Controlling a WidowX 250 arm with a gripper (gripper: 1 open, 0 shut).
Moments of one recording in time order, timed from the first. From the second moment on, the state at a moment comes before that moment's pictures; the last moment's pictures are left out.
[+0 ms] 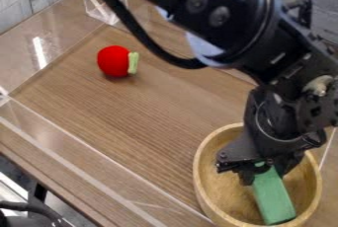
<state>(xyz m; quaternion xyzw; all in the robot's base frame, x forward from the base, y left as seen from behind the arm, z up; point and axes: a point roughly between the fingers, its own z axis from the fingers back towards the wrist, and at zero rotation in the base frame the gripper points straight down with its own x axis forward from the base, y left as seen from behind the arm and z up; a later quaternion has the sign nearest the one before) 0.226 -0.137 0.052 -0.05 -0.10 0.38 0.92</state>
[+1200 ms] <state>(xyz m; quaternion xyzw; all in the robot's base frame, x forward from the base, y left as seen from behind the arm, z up) 0.227 -0.132 0.051 -0.04 -0.11 0.47 0.87</state>
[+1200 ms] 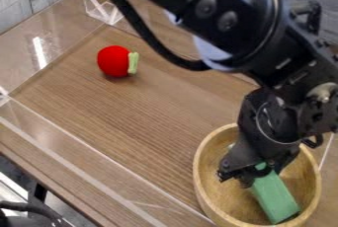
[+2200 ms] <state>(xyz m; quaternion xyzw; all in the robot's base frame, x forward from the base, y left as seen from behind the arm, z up) 0.245 -0.150 0.074 -0.03 -0.10 0.48 0.87</state>
